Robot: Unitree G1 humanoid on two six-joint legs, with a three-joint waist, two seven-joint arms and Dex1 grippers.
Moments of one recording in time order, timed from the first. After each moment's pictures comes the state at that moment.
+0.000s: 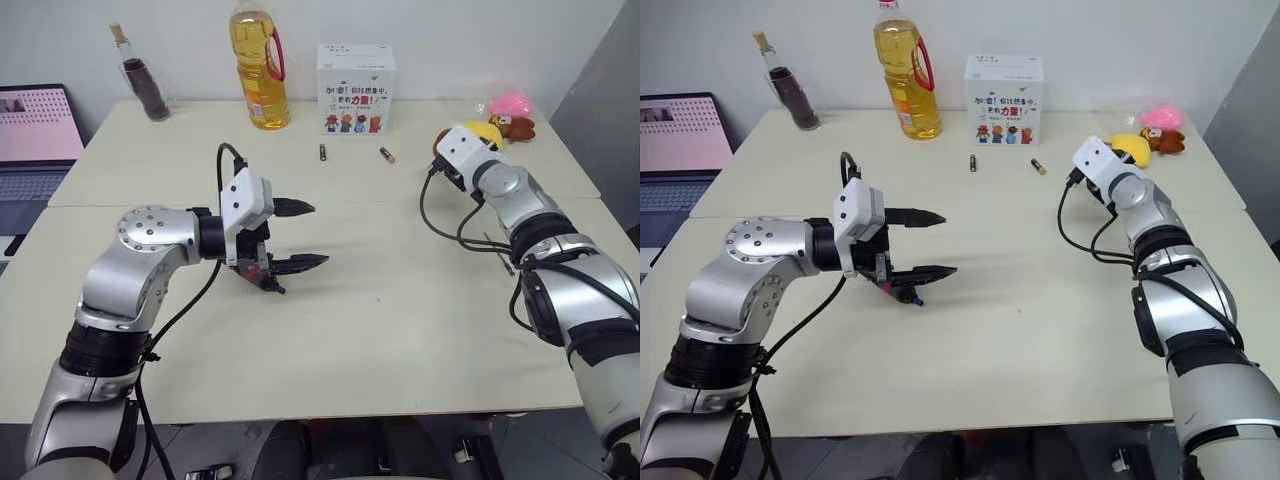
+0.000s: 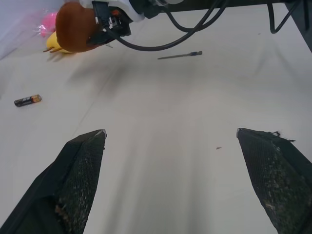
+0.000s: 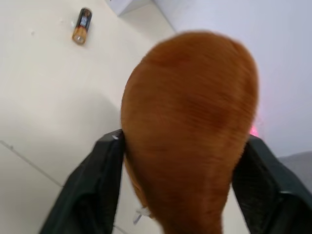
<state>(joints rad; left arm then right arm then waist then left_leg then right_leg) -0.58 0.74 -0.05 -0.18 -0.43 0.48 -1.10 -1.31 -0.44 0.22 1.38 -0.39 -0.12 0.20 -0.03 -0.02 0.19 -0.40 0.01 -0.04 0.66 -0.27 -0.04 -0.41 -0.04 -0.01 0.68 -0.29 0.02</state>
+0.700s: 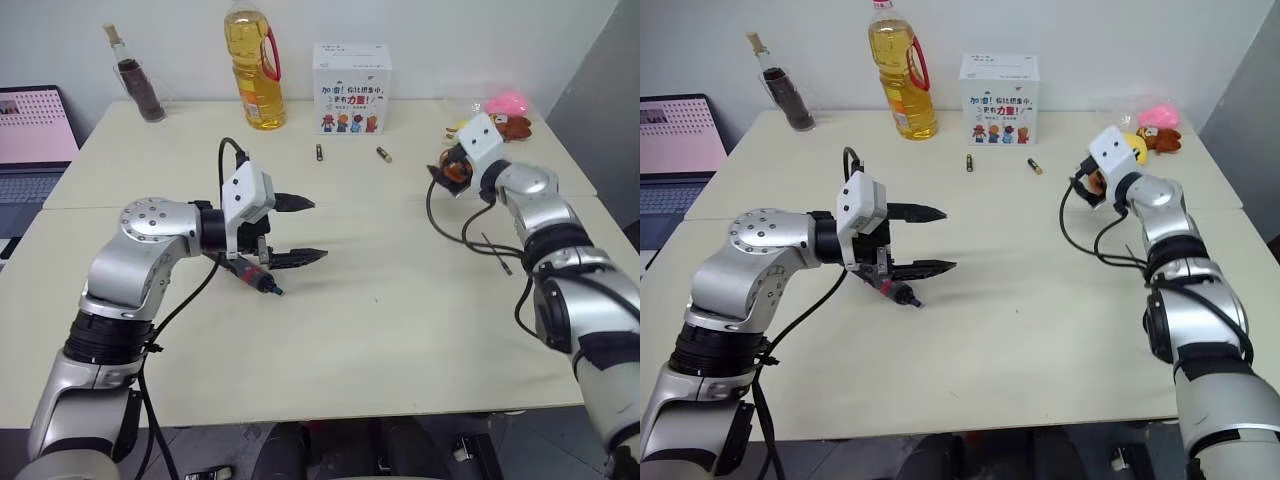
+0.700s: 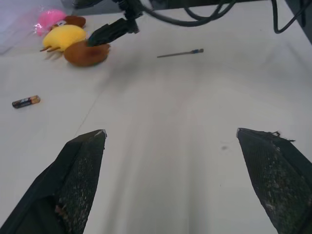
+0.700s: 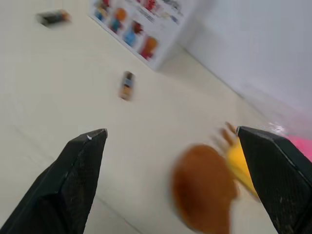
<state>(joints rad) -0.64 0.76 -0.07 -0.08 -0.39 0.43 -1.15 -1.06 -0.49 0.01 1.02 -0.08 -0.17 0.72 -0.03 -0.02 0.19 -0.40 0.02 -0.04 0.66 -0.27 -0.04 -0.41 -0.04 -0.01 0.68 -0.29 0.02</state>
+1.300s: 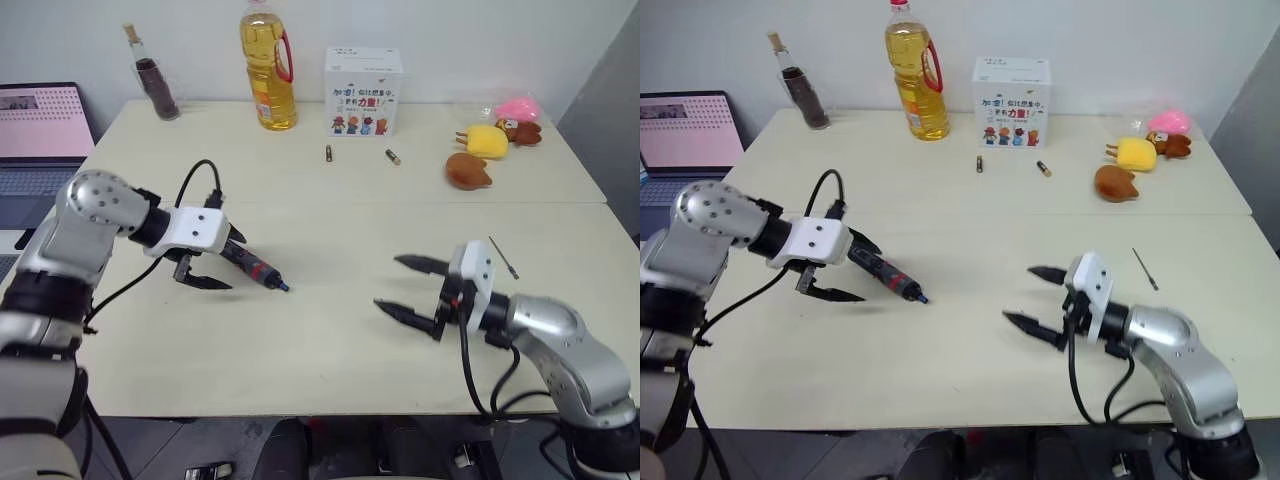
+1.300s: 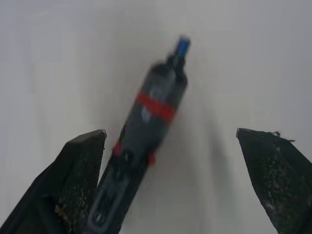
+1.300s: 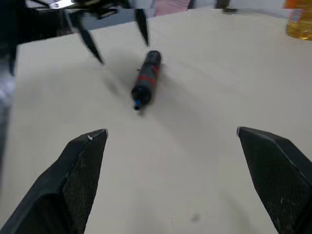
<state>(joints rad) -0.89 0.99 -0.34 0.55 0.06 -0.35 -1.58 -0.12 -0.53 0.03 -0.57 0.47 0.57 0.83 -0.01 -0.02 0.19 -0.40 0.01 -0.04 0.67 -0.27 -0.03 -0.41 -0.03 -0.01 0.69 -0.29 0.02</state>
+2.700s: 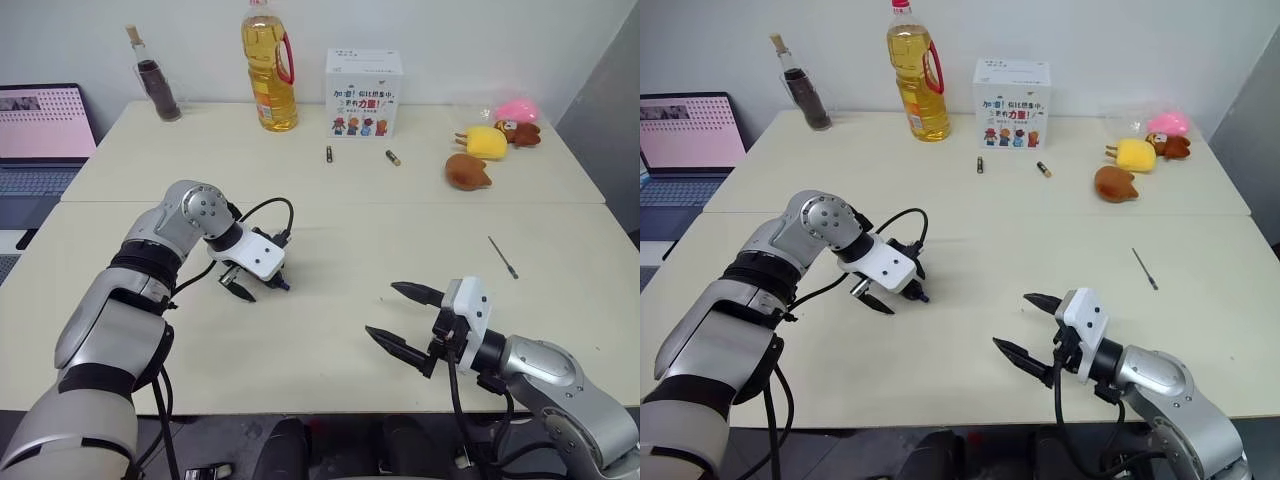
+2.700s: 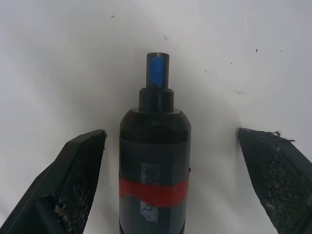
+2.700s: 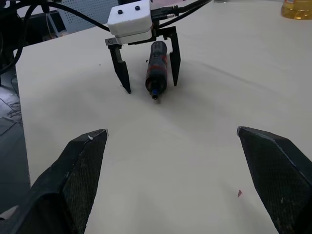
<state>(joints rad) -1.08 0.67 -0.50 0.91 0.33 -0.62 -1.58 0.06 -0.53 0.08 -0.73 0.49 0.56 0.62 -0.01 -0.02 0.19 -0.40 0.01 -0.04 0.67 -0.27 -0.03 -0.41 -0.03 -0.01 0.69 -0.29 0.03</state>
